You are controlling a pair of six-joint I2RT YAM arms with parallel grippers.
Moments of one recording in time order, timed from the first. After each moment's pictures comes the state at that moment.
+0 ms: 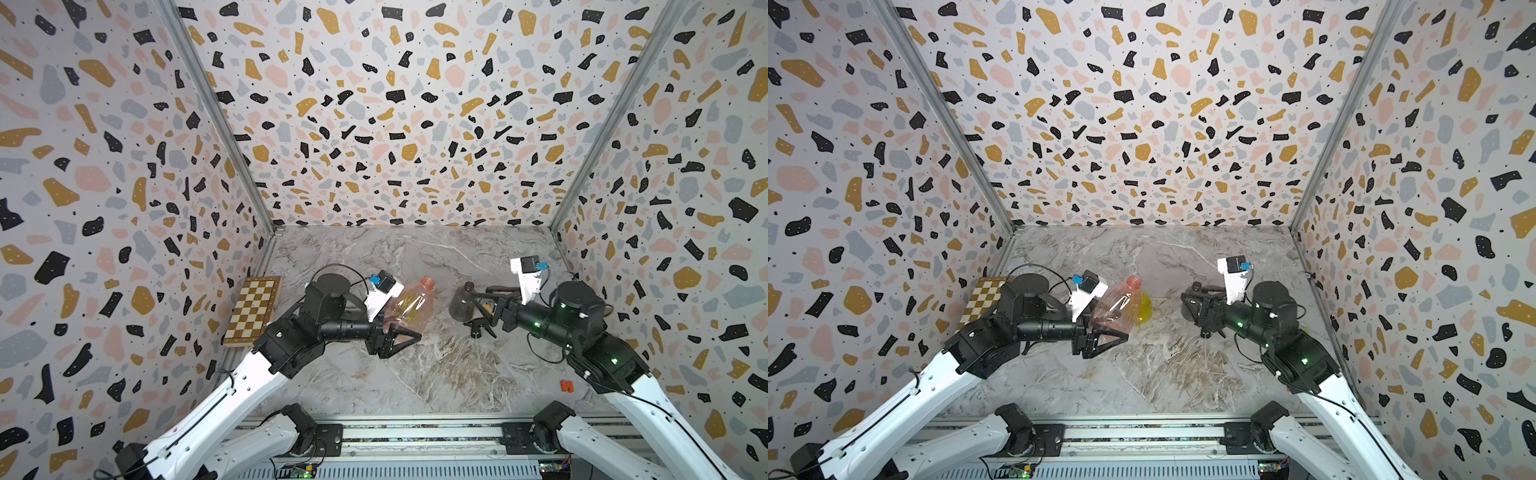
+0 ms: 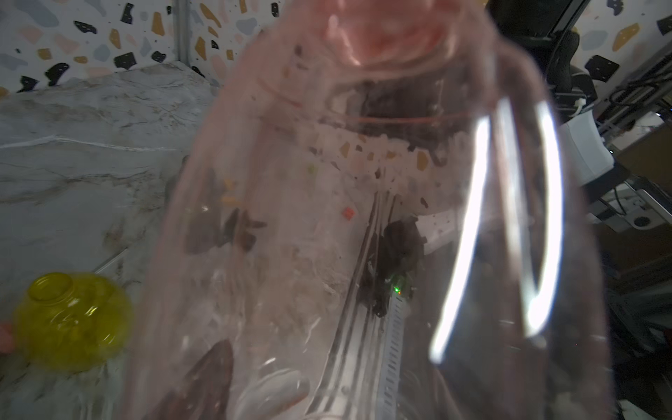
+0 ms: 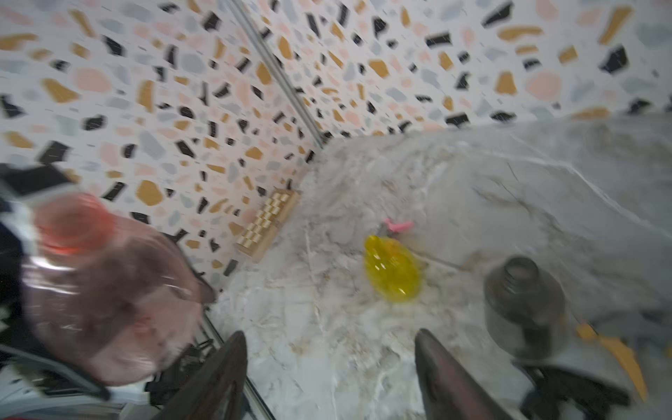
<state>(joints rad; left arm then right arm) -0.69 0.92 1.03 -0.54 0.63 -0.20 0.53 0.77 0.92 -0.53 -0.29 0.47</state>
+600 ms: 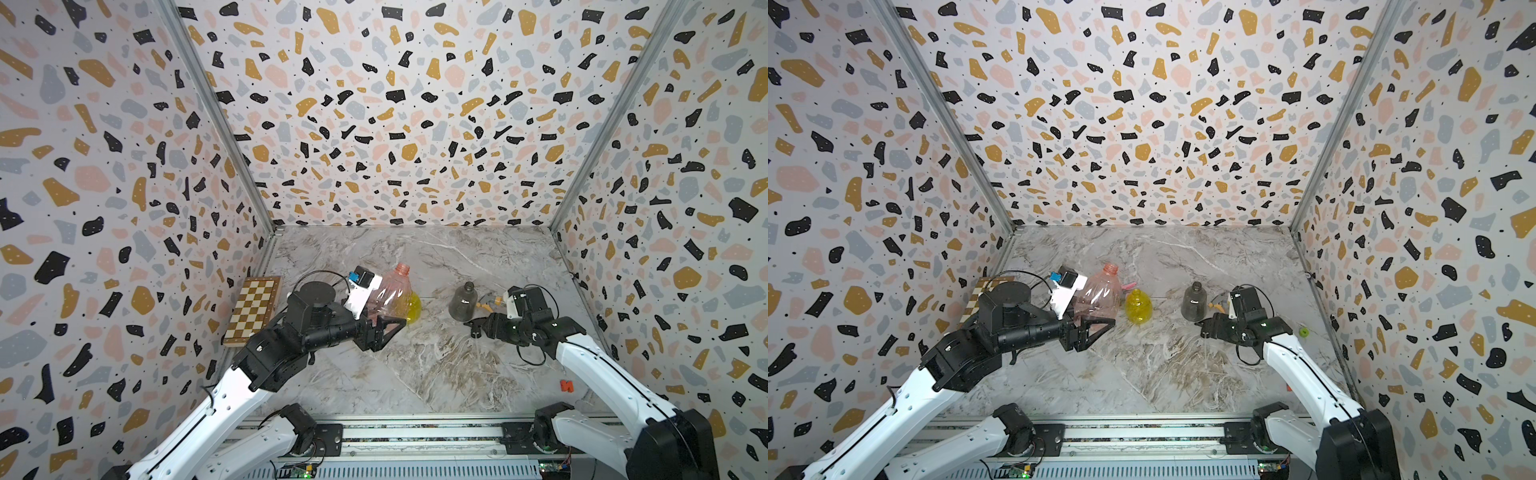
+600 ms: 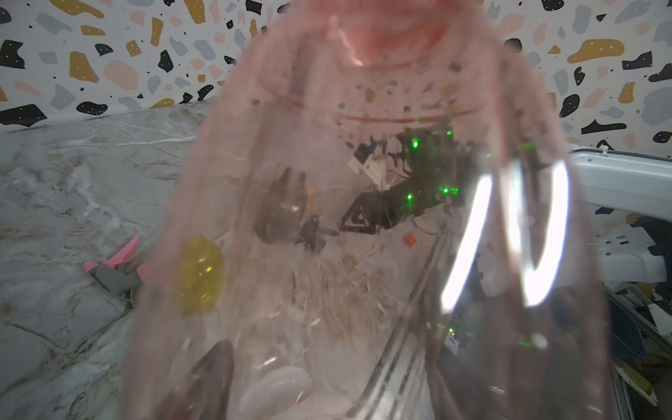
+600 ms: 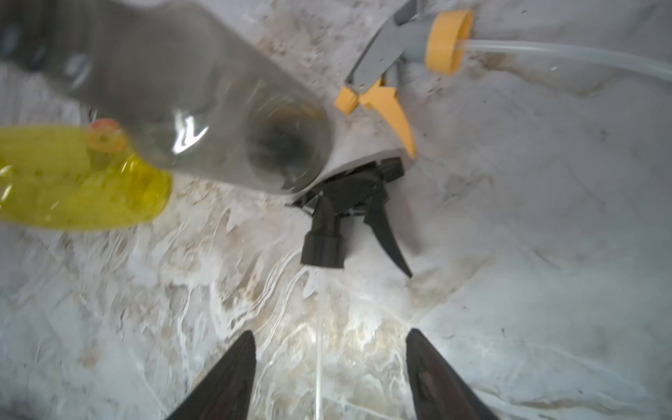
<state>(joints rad) -0.69 0.82 1.03 -0.60 0.37 -0.27 0.29 1.11 0.70 -0.60 -0.13 0.49</state>
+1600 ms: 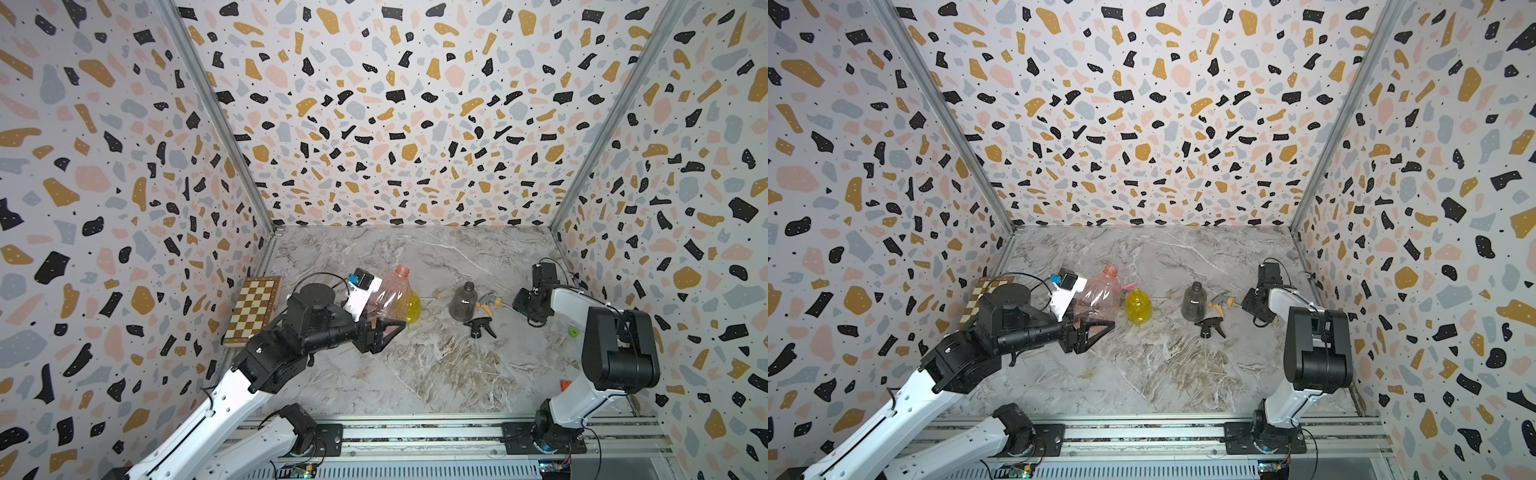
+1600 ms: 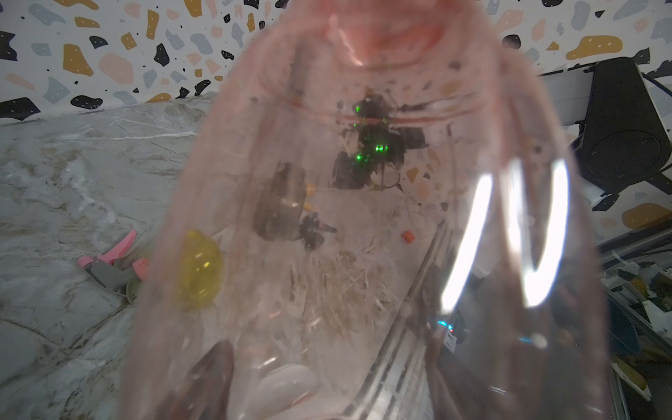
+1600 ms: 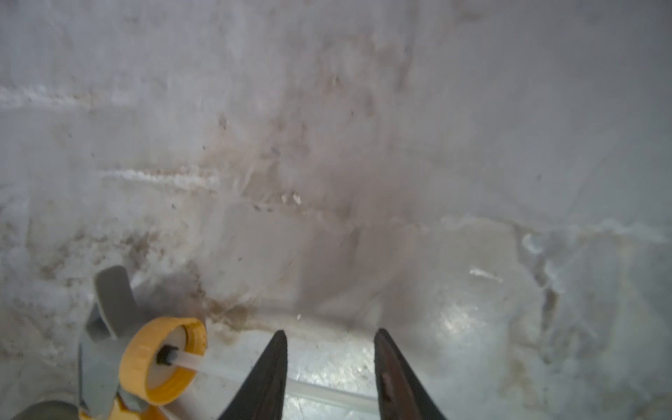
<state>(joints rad) -0.69 0.81 1.02 -0.61 0.38 -0.27 -0.05 1.65 0.91 -0.42 -0.02 0.51</state>
